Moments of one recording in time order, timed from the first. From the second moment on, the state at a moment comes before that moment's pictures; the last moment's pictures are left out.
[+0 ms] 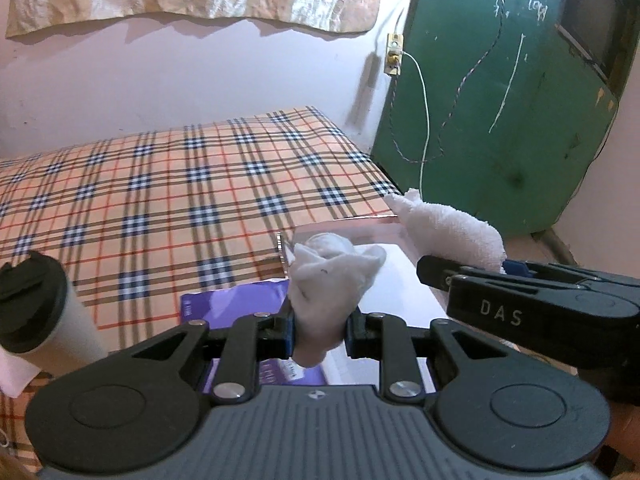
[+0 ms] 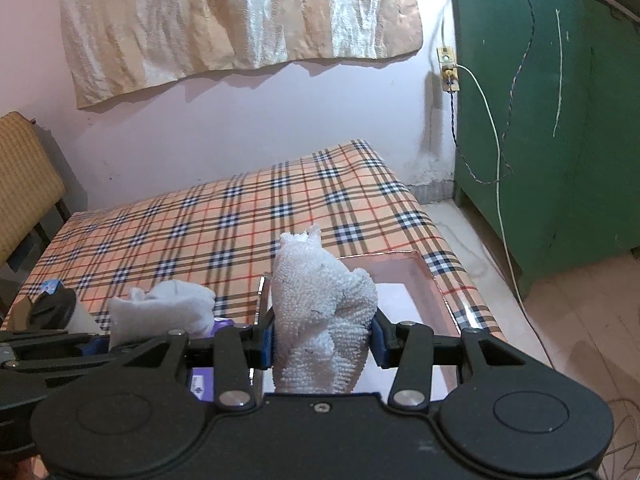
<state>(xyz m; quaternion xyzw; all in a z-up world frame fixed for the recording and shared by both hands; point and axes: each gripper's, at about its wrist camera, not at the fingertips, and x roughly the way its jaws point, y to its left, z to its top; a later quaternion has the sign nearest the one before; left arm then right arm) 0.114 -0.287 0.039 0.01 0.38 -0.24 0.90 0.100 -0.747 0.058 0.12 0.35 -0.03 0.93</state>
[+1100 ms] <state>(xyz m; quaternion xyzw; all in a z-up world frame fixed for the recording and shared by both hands) 0.089 -0.230 0.059 0.02 0.36 -0.16 0.92 0.064 -0.708 0.096 0.08 0.29 -0.01 0.95</state>
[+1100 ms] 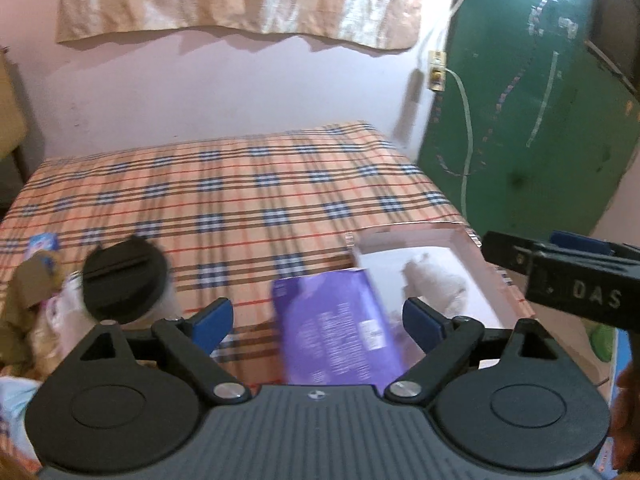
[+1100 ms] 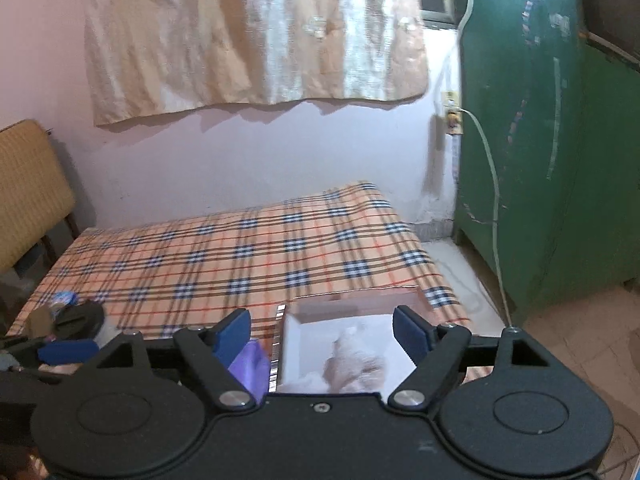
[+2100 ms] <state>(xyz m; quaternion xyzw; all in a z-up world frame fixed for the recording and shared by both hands) 0.053 -0.076 0.051 -0.05 0.37 -0.05 0.93 0.067 -0.535 0.092 0.04 0.31 0.14 0.94</state>
